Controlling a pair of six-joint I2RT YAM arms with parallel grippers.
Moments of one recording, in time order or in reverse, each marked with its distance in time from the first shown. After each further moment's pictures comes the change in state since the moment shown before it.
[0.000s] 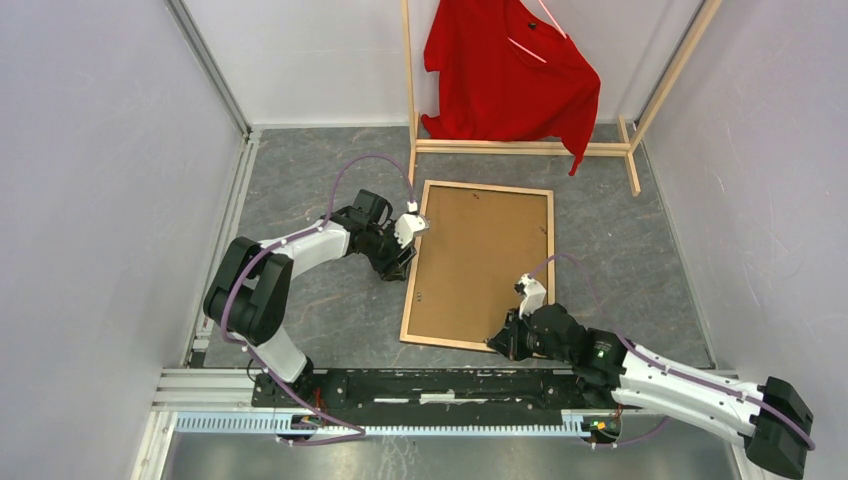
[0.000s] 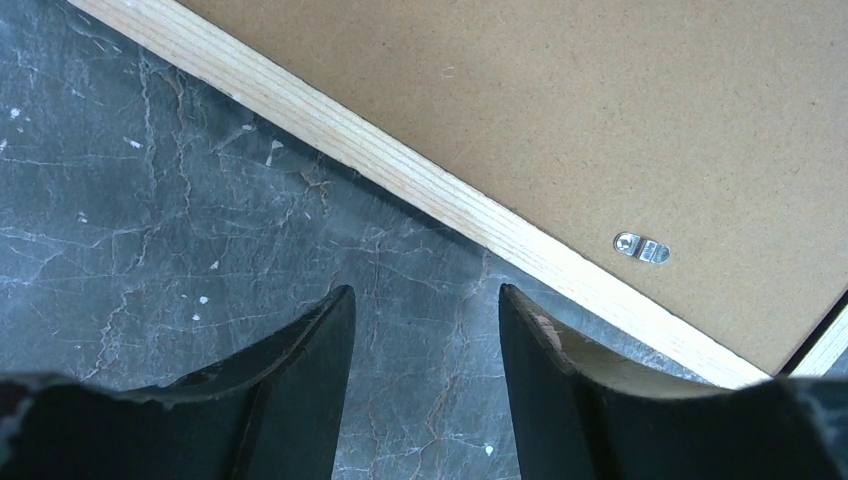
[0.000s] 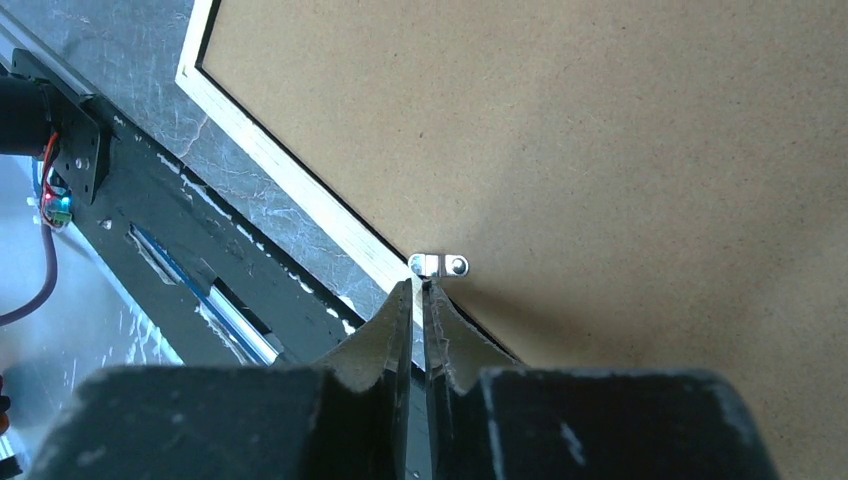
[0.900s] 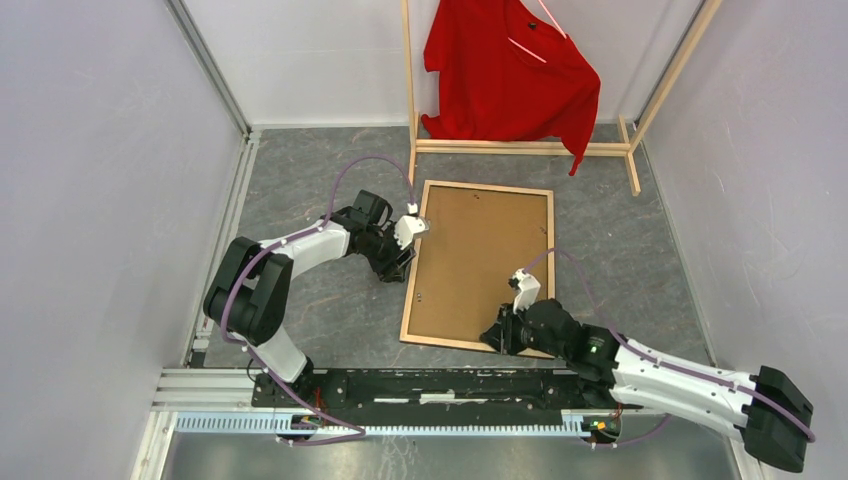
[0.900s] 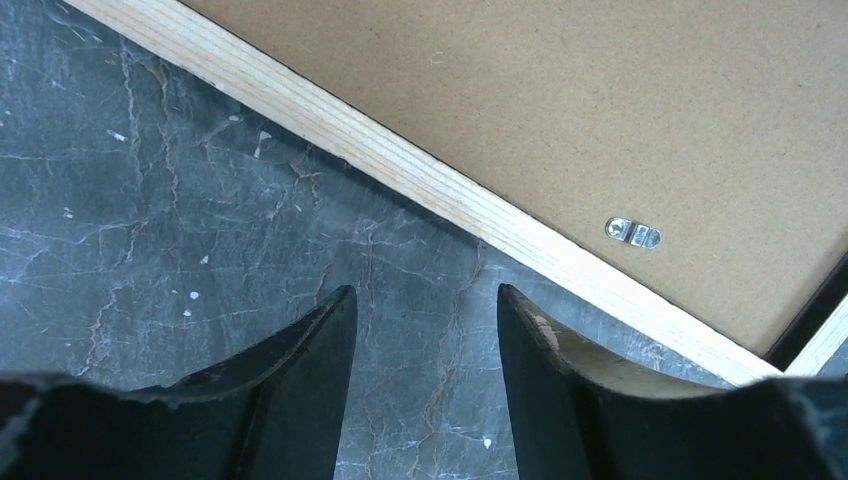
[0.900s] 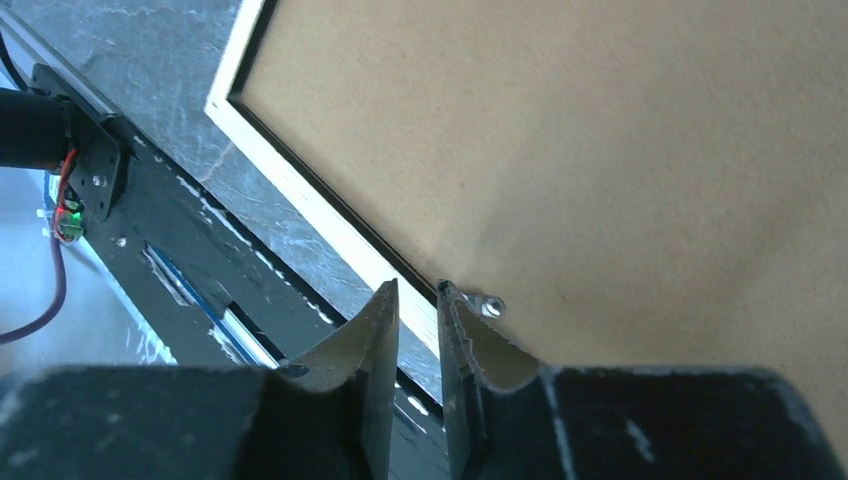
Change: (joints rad) left arm 0.000 0.000 0.000 -0.018 0.000 0.019; right arm 0.000 0.081 0.007 0.118 0.012 -0.026
